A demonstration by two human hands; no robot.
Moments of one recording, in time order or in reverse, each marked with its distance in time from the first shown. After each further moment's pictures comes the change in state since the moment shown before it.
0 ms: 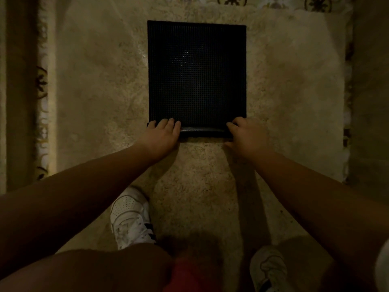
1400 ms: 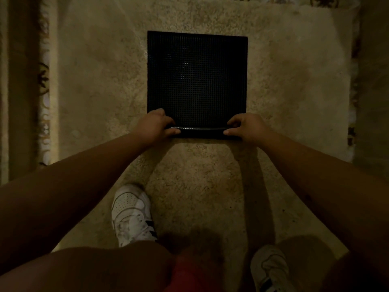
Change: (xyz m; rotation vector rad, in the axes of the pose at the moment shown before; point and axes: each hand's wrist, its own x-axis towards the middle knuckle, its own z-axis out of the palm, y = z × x) left_hand 0.008 -0.033 -0.004 -0.657 0.092 -0.127; right_hand 0.028 0.014 -0.006 0.716 -0.210 0.297
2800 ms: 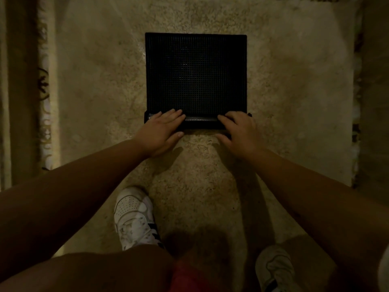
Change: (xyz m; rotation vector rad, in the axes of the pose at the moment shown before) left_hand -0.007 0.002 0.010 0.148 -0.025 0.219; right_hand -0.023 -0.006 0.037 -0.407 0.371 -0.412
